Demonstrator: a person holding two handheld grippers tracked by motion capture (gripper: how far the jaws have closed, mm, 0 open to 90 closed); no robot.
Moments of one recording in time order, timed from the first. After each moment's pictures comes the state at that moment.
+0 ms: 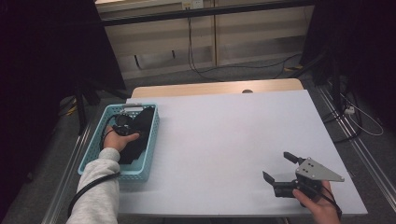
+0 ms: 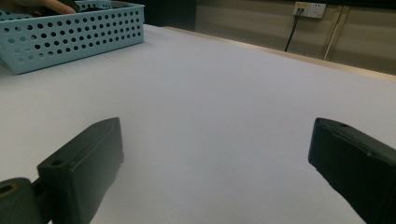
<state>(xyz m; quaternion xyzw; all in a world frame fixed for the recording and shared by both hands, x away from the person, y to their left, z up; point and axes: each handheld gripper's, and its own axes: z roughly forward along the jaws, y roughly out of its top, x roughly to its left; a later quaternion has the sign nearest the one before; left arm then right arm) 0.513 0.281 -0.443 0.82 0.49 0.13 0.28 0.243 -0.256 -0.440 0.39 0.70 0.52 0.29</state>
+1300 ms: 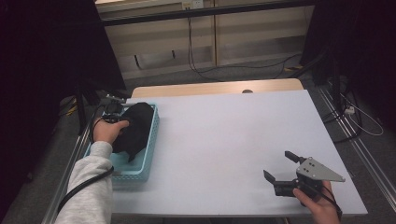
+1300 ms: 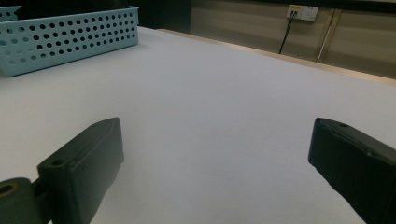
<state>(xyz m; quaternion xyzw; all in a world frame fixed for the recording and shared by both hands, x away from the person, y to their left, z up) 0.505 0.281 -0.368 0.77 0.55 0.10 0.30 0.243 -0.257 -0.439 0.39 0.70 0.52 0.30</state>
